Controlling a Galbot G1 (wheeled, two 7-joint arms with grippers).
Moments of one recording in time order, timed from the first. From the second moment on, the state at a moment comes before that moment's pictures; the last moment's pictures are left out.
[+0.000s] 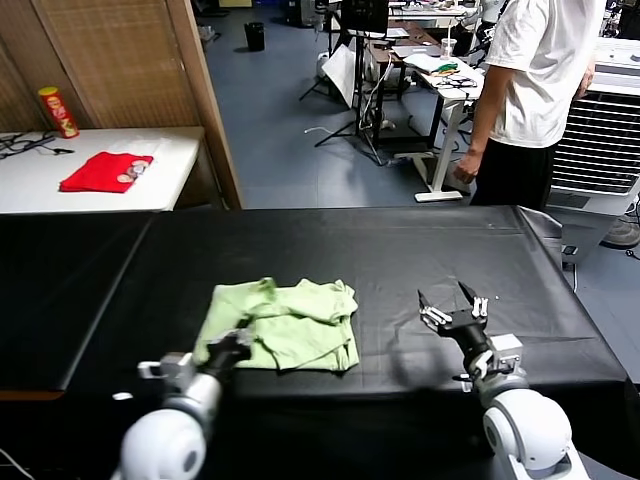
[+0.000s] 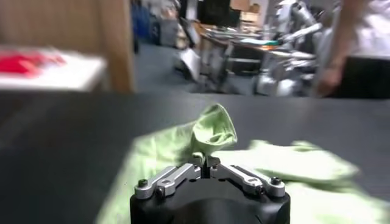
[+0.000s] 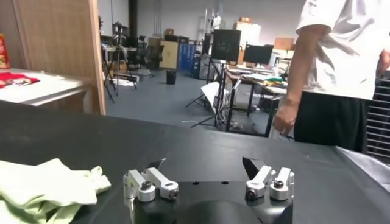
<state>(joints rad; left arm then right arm) 1.39 -1.33 -0.34 -2.17 -0.56 0.54 -0.20 -1.37 1.24 0.54 2.11 0.23 -0.44 0.02</state>
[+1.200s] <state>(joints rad) 1.30 -1.61 -0.25 -2.02 -0.52 0.52 -0.26 -1.30 1.20 0.43 2.03 0.24 -0.43 -0.05</state>
